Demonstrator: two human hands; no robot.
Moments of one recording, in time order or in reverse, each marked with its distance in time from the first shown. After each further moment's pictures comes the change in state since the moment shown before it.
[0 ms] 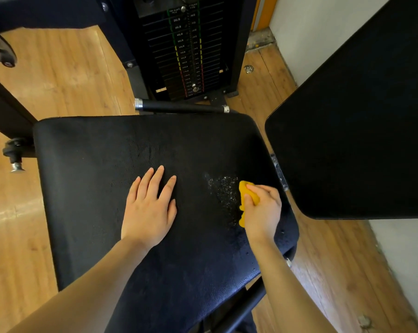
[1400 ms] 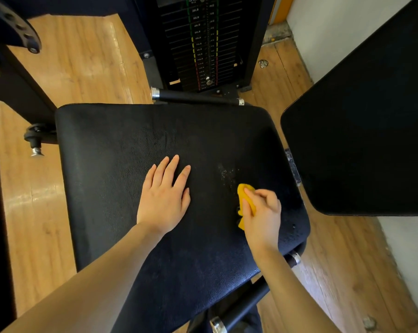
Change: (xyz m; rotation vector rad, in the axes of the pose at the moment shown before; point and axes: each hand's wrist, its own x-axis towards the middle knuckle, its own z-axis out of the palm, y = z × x) left_hand -0.001 -0.001 0.000 -0.008 0.013 0.001; right_hand -0.036 0.009 0.008 -0.130 -0.109 -0.219
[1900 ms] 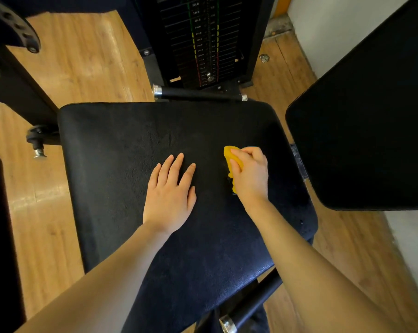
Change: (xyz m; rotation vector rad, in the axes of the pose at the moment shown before) left_hand 0.000 -0.002 0.002 -0.024 0.016 0.005; right_hand 0.075 -0.044 0.026 -0.079 -0.029 -0.084
